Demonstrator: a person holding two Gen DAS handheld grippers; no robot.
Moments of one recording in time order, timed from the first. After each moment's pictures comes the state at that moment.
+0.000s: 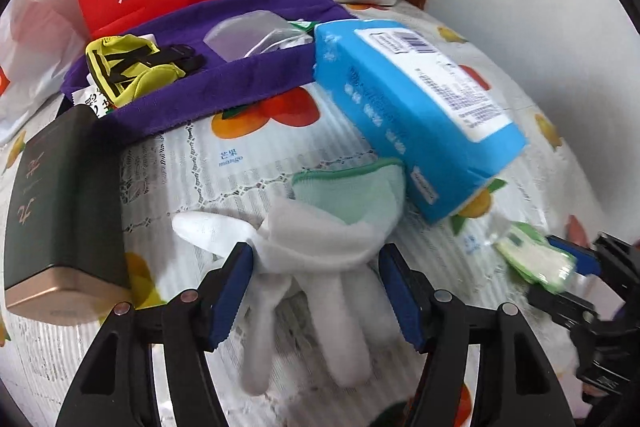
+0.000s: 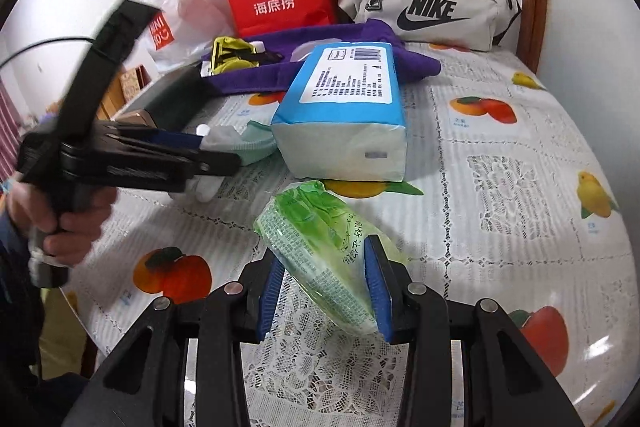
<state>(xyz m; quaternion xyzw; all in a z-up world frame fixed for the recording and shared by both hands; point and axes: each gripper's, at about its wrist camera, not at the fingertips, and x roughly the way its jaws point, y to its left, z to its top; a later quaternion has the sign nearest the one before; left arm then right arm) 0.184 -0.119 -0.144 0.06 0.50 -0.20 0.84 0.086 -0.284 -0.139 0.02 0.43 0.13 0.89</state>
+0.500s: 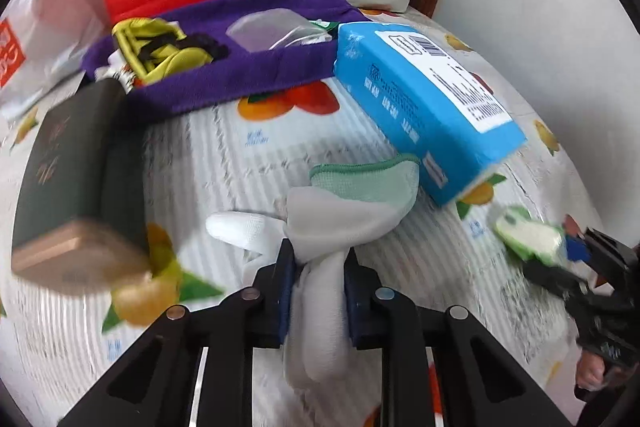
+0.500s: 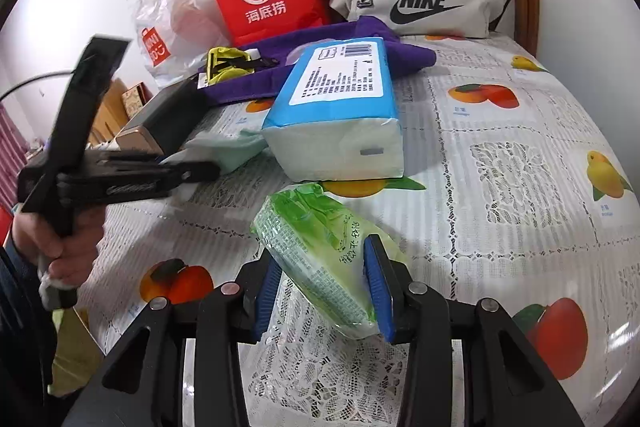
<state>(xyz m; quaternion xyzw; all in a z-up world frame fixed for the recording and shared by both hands) 0.169 -0.091 -0.143 0.03 0.50 -0.20 0.84 0.088 -0.289 -0.144 0.06 0.43 0.12 0.89</state>
